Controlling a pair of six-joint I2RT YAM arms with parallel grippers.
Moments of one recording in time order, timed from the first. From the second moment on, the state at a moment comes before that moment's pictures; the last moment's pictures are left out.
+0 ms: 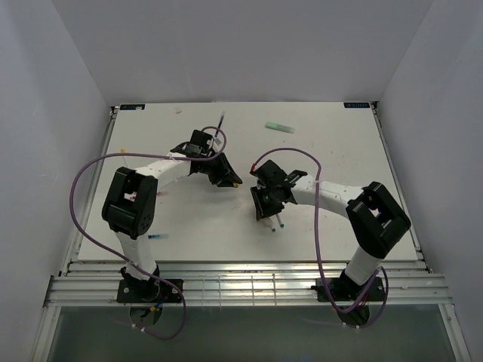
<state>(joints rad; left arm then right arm) -0.39 1.85 1.23 -0.34 0.57 -0.85 0.79 1.68 1.06 -0.50 -0.13 0.36</state>
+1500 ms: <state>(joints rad) -0.41 1.97 1.16 -0.27 0.61 -0.83 0.79 1.77 1.08 -0.44 -0.12 0.36</state>
